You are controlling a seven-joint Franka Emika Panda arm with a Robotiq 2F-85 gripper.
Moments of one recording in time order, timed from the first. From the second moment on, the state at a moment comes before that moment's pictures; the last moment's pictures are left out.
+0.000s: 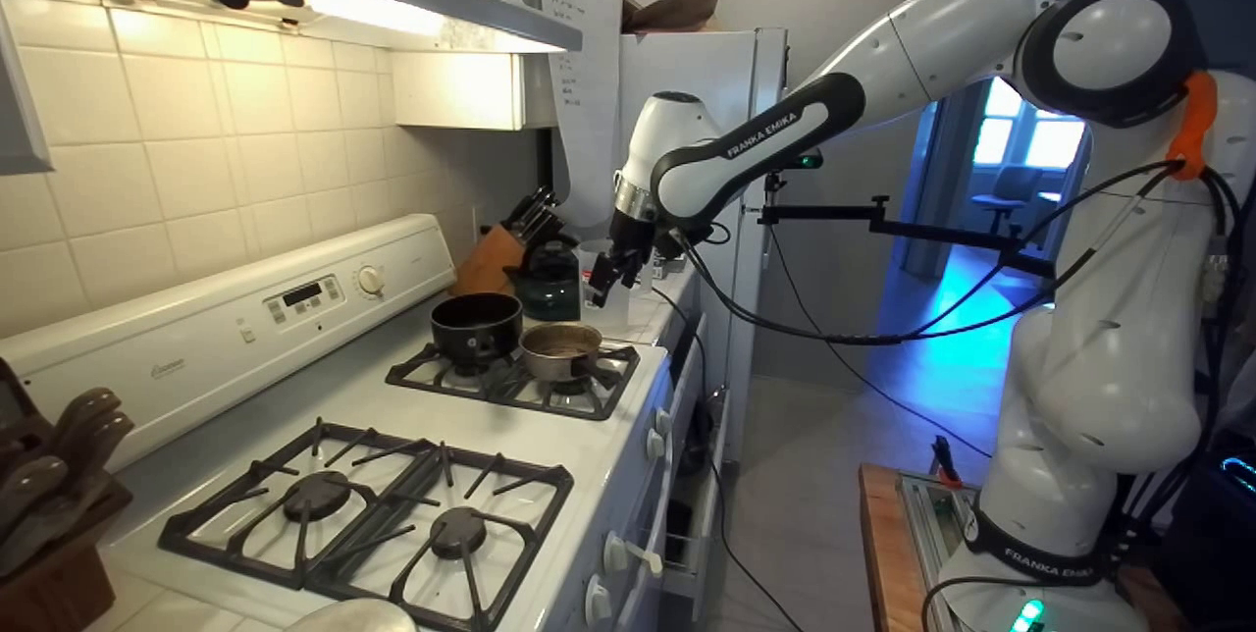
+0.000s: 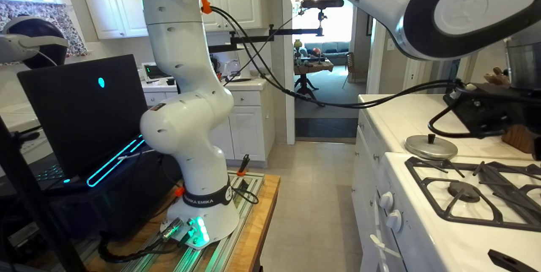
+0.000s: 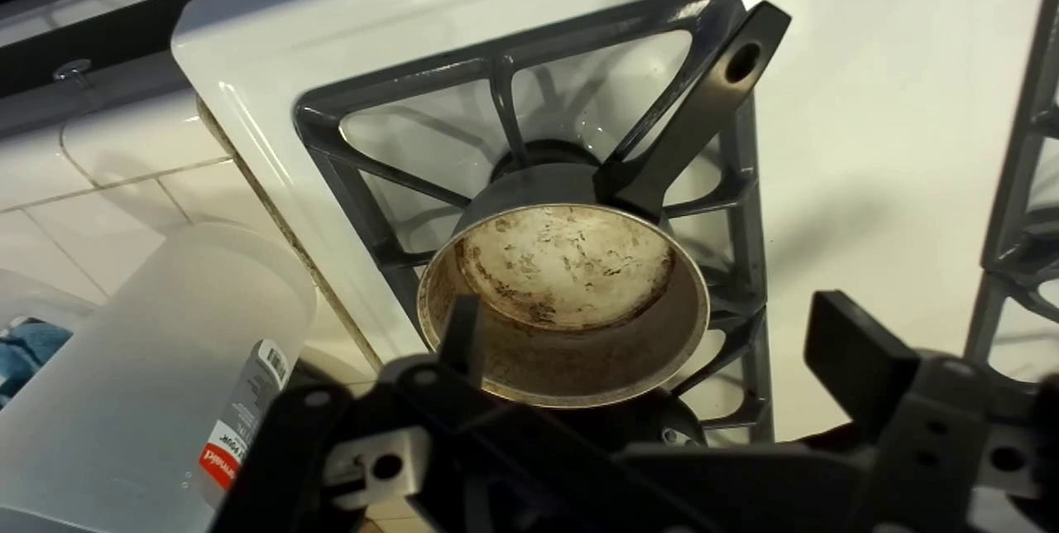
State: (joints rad) arm -0.12 -0.02 -0.14 -2.16 -0.14 2.49 0.07
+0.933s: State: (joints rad) arm -0.17 -0.01 -0.20 -2.11 0.06 2.34 -0.36
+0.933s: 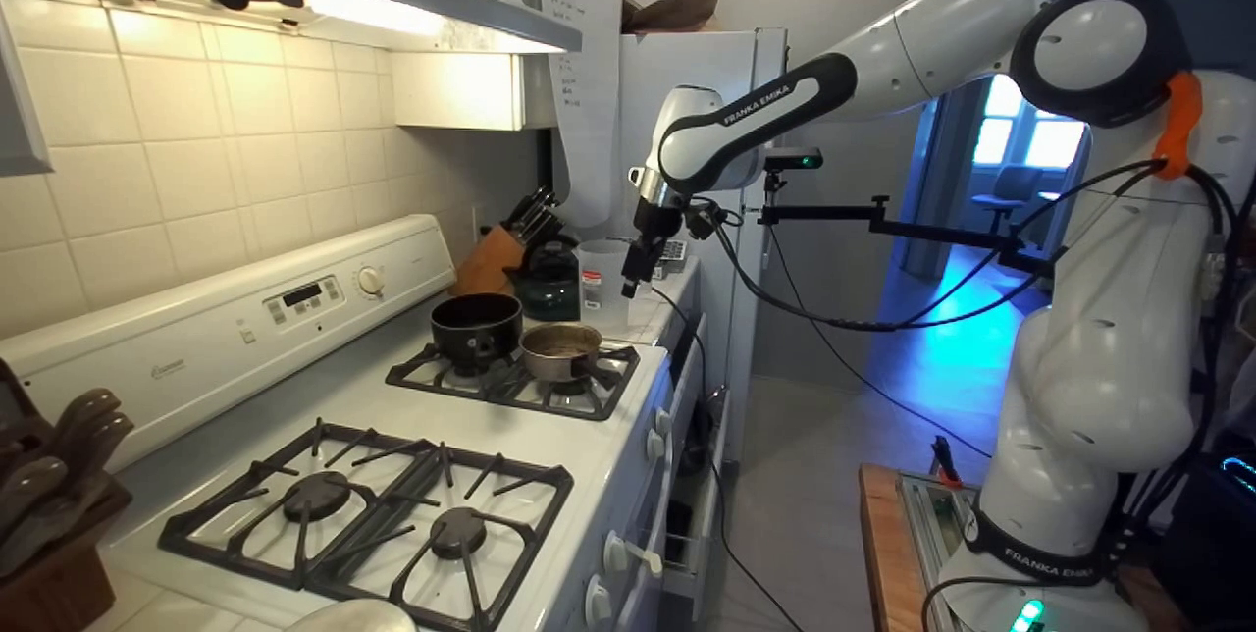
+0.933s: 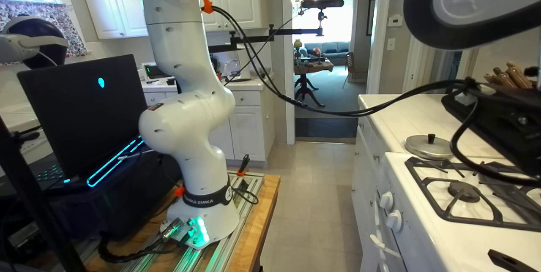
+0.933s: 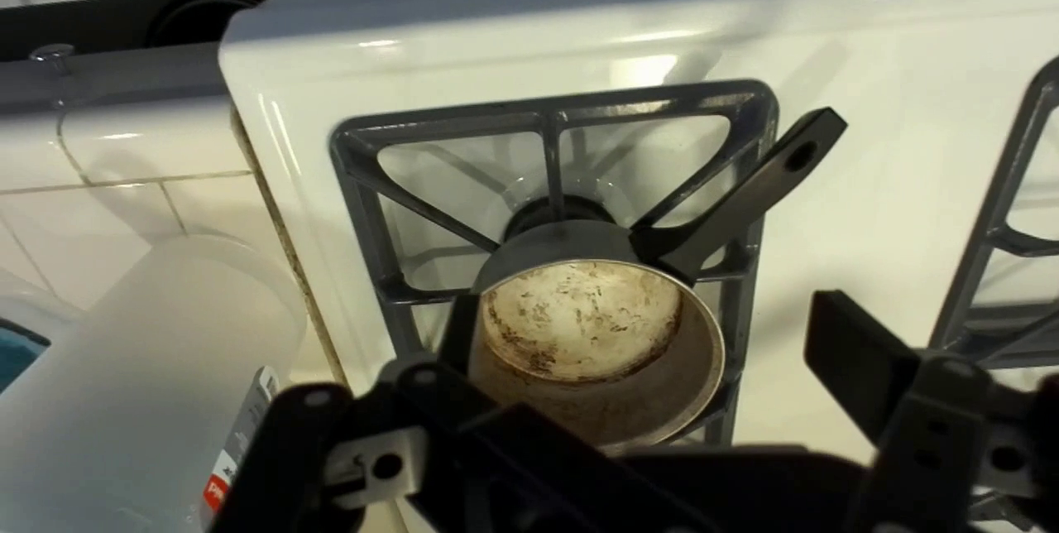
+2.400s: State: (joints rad) arm -0.24 0.17 -0.22 -1.90 -0.14 2.38 -0.71
